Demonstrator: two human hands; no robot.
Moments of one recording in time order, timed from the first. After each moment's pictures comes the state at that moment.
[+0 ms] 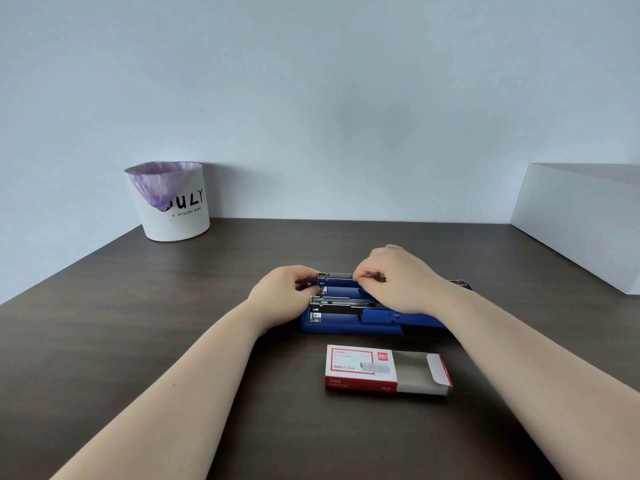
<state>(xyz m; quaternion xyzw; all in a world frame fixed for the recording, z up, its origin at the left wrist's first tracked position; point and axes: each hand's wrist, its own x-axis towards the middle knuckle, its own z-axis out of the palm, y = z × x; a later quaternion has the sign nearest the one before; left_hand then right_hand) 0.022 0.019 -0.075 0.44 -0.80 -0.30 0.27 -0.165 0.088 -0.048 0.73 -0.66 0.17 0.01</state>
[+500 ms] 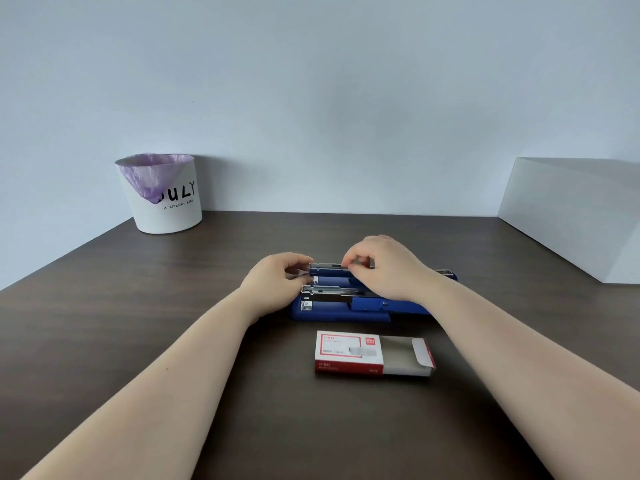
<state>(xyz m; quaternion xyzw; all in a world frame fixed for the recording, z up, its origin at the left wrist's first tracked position) 0.022 0.025 -0.071 0.43 -0.80 -0.30 0.29 -0.162 0.091 -0.046 0.72 -0.65 0.24 -0.02</state>
